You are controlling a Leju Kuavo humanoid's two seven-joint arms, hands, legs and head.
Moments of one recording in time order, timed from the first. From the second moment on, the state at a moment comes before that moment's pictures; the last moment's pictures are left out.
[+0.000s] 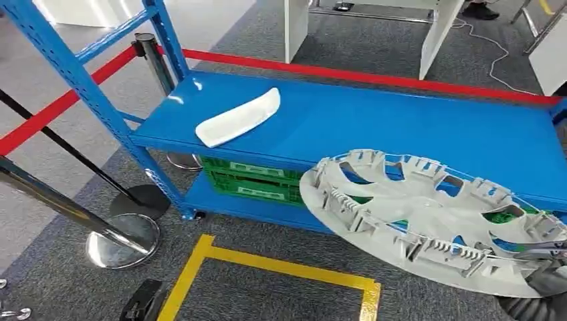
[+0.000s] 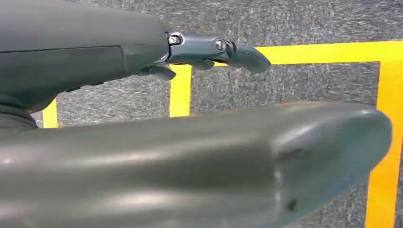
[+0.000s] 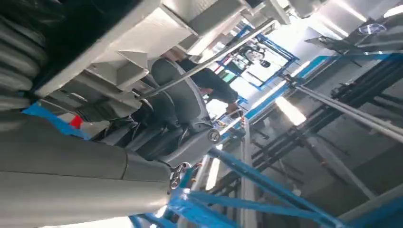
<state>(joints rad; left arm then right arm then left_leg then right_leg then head) -0.06 -0.16 1.09 -0.20 -0.78 -0.17 -0.44 0.29 -0.02 0.29 -2.05 0.73 -0.69 -0.59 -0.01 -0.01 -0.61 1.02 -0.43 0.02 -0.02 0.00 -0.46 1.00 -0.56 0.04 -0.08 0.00</state>
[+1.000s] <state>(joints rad) -0.06 -0.16 1.09 -0.20 -0.79 -0.17 -0.43 0.29 -0.02 0.29 -2.05 0.73 -0.69 -0.57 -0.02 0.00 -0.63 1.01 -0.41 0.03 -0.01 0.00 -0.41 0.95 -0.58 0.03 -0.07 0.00</state>
